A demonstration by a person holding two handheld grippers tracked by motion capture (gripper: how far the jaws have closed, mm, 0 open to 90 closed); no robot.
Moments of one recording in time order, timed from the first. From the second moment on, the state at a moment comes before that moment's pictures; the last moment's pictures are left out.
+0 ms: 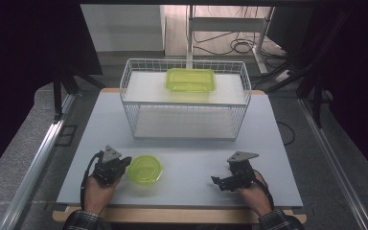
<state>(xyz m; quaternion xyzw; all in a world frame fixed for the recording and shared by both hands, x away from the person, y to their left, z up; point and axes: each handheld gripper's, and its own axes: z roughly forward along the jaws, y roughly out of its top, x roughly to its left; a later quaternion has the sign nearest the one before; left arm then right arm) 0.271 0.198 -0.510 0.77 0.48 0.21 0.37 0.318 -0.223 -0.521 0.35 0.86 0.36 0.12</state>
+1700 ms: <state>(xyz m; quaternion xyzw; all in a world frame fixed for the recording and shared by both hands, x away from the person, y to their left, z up) 0.261 0.117 -0.528 0.86 0.35 0.07 0.36 0.317 -0.223 -0.518 0.36 0.85 0.36 0.10</state>
